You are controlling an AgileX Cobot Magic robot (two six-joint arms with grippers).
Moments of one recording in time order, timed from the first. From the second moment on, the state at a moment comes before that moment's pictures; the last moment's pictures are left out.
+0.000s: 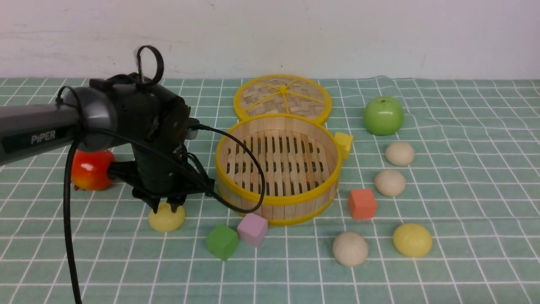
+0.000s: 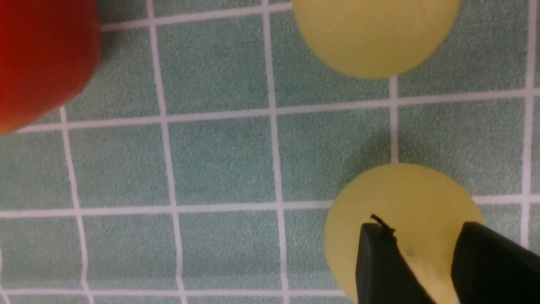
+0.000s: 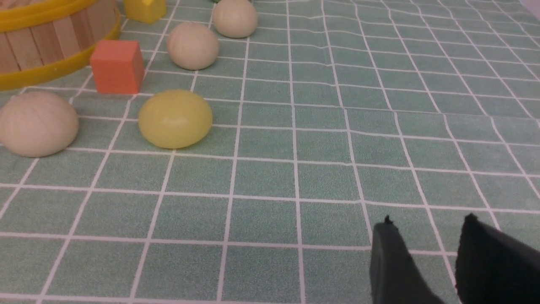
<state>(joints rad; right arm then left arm) -0.06 -0.01 0.01 0.06 0.39 -0.08 -0.37 1.95 -1.41 0.29 0.85 -0.45</state>
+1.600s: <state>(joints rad) -0.06 -0.01 0.01 0.05 0.39 -0.08 -0.31 1.93 -1.43 0.17 0.90 -0.42</state>
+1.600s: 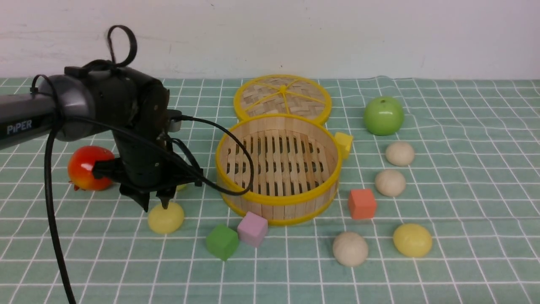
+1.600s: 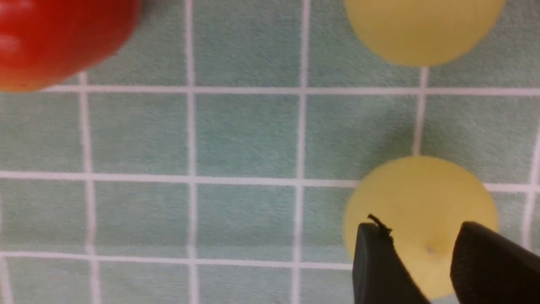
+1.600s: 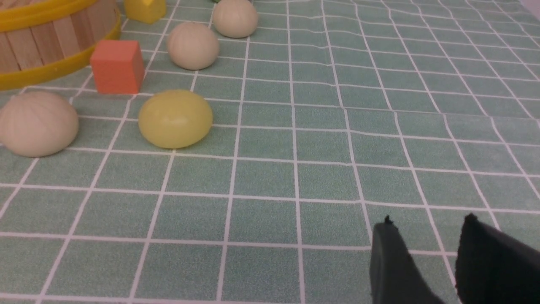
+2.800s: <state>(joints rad) -0.06 -0.01 0.01 0.05 0.39 -0.08 -0.31 1.97 -1.43 0.15 0.85 -0.38</state>
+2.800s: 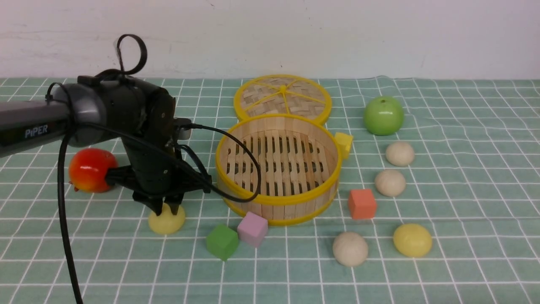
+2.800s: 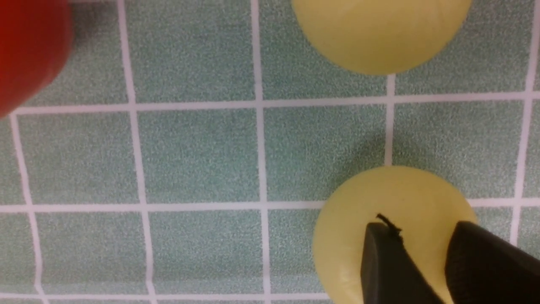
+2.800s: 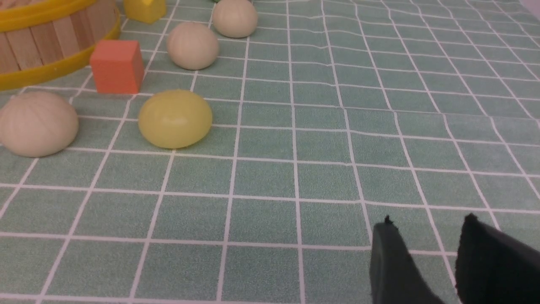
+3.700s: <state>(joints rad) -0.06 -0.01 0.01 0.05 0.39 -0.08 -0.49 1.95 -1.79 0.07 0.90 -0.25</state>
